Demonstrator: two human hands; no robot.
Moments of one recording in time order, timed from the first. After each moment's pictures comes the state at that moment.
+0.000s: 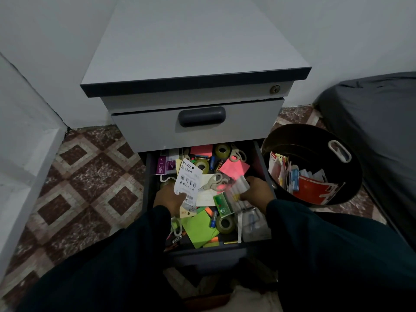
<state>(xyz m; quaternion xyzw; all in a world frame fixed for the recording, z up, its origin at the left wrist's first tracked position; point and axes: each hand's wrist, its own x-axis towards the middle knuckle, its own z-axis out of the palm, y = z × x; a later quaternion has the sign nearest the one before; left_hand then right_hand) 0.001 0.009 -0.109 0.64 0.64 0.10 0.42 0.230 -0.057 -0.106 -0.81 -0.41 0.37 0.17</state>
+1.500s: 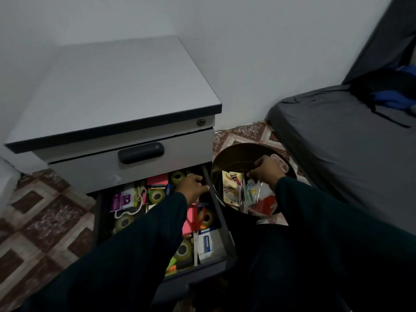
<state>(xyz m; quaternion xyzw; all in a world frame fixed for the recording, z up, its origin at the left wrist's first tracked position) 0.185 0.001 -0.037 0.62 0.53 0.09 0.57 0.379 -0.083 0.009 -0.86 -0.31 0.30 0.25</state>
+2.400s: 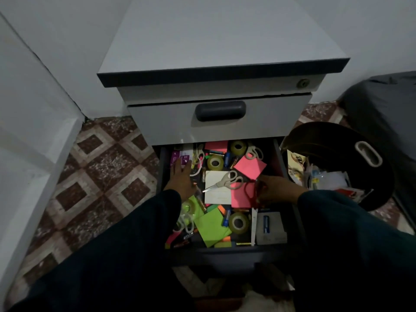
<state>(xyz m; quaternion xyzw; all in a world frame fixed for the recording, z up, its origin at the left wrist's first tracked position) 0.005 0.043 -0.114 0.75 0.60 -0.04 0.29 0.247 -0.041 -0.082 -0.73 -0.56 0.39 -0.05</state>
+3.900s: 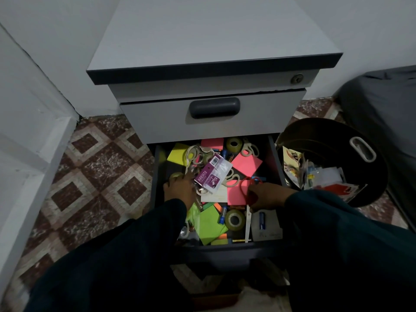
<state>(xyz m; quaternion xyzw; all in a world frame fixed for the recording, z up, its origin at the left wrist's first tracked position) 0.013 0.018 -0.136 0.76 0.62 -0.05 0.18 0.233 -0.046 -0.086 -0.66 -0.63 0.36 -0.19</state>
